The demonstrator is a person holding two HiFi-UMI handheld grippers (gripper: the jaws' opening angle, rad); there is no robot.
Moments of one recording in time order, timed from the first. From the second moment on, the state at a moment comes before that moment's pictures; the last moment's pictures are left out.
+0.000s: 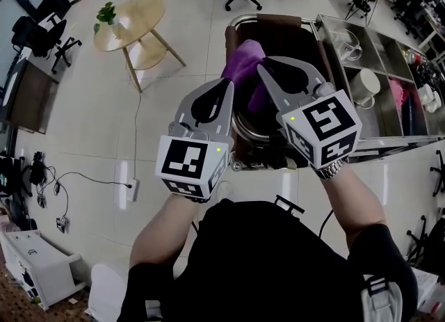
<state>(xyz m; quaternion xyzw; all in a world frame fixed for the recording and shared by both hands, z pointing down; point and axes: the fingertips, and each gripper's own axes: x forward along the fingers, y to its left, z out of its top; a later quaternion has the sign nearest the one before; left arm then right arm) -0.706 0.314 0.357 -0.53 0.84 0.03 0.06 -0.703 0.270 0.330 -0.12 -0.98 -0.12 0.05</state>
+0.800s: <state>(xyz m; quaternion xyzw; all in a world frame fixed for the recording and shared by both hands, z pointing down) -0.481 0.339 0.294 -0.51 0.85 0.01 0.11 -0.457 0.298 0.239 -0.13 -0.98 -0.13 -0.05</state>
